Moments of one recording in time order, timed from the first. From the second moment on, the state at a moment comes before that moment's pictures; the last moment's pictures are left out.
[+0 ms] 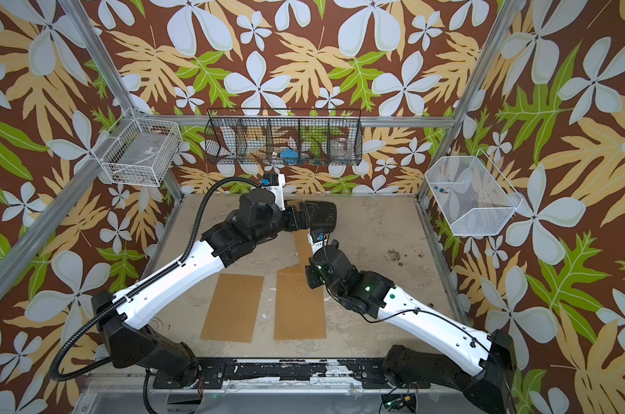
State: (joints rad) left arm -0.79 1.56 1.57 -0.35 -0.10 -0.59; right arm 0.91 1.14 1.02 -0.48 0.31 0.35
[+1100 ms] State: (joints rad) left arm -0.81 1.59 1.62 -0.40 -0.25 -0.57; right arm 0.96 1.16 1.04 -0.47 0.27 0.35
